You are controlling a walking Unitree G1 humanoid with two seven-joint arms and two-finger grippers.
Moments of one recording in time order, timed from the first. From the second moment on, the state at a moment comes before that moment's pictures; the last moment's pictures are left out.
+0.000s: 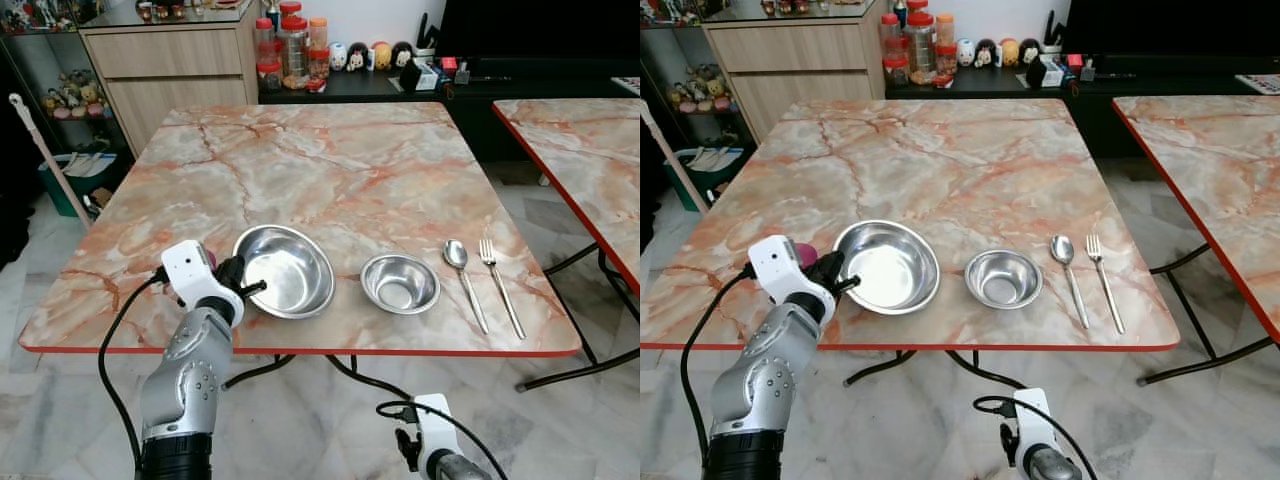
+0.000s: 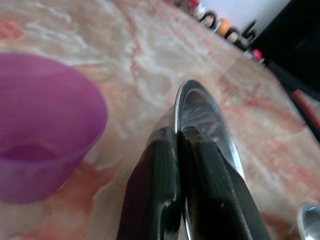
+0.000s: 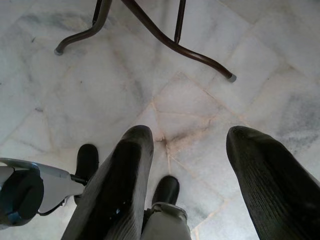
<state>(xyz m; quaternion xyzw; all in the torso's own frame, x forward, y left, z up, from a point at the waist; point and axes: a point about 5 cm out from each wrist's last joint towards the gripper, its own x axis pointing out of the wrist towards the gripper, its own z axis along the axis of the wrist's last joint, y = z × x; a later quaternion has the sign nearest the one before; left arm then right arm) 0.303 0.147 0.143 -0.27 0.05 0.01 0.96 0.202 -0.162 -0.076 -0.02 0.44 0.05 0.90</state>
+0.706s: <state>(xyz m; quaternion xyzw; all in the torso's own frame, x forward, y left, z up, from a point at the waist) 0.322 0.151 0.191 -0.39 -0.09 0.01 0.92 0.205 -0.163 -0.075 -0.02 0.44 0.05 0.90</state>
